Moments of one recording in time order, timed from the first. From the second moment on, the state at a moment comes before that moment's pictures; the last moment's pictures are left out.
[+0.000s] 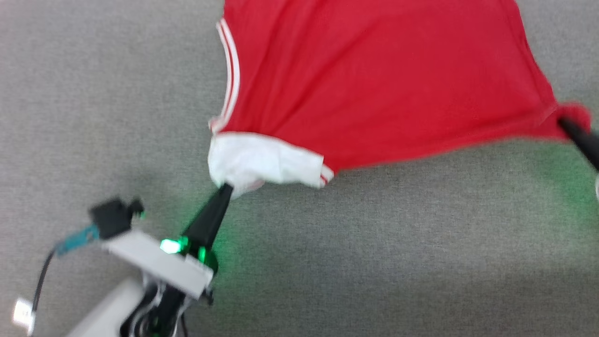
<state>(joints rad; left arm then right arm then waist) -0.45 0.58 -0.68 0.07 -1.50 -0.13 -0.26 -0.86 -0.97 0.99 0.28 1.62 0.13 -0.07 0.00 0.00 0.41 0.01</state>
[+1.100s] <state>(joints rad) -0.13 0.60 -0.48 -0.22 -1.33 -0.13 -0.18 -0.59 -1.24 1.07 -0.08 1.70 0.13 -0.19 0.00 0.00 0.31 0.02</state>
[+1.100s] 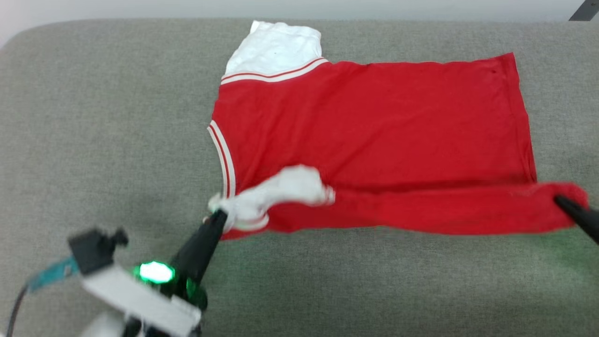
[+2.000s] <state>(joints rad) -0.56 0.51 -0.67 0.38 -1.32 -0.13 -0.20 -0.85 -0.79 1.11 0.50 1.56 0.13 -0.06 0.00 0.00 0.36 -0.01</state>
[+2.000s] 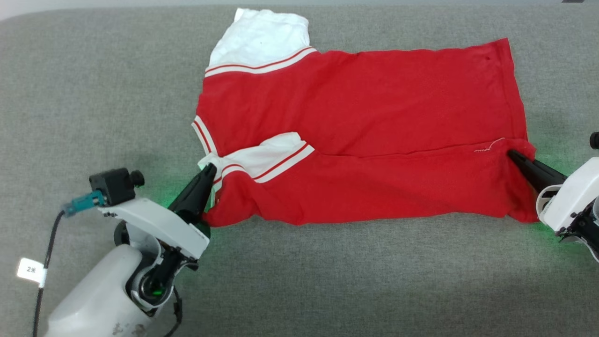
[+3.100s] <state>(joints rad) -0.64 0.84 -0.89 0.03 -1.38 0.16 0.48 -0.80 -0.84 1.04 0.40 1.42 0.13 -0.25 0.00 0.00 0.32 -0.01</state>
